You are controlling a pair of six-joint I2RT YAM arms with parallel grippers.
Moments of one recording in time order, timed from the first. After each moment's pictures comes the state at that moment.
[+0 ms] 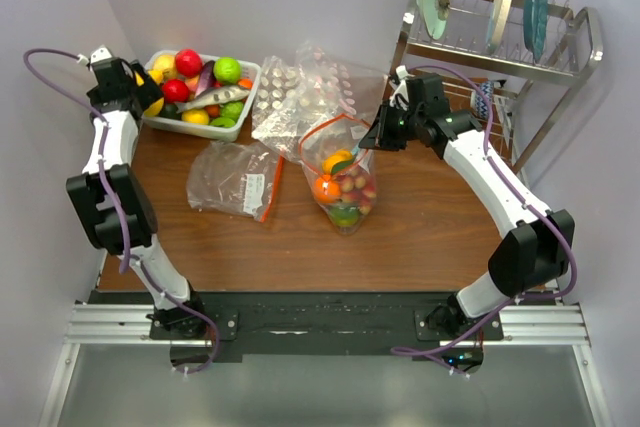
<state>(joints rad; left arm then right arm) 0.33 1.85 1.57 -0.24 -0.10 -0.35 0.35 1.55 1.47 -0.65 -0.36 0.52</state>
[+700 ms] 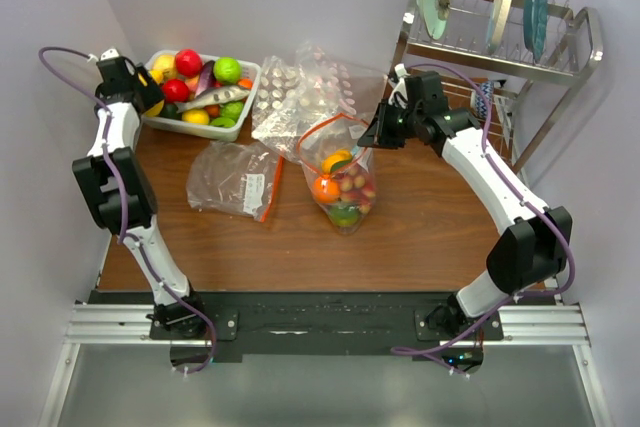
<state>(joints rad) 0.34 2.05 1.74 -0.28 -0.03 -0.33 0.35 1.57 1.48 -0.64 -0.36 0.52</state>
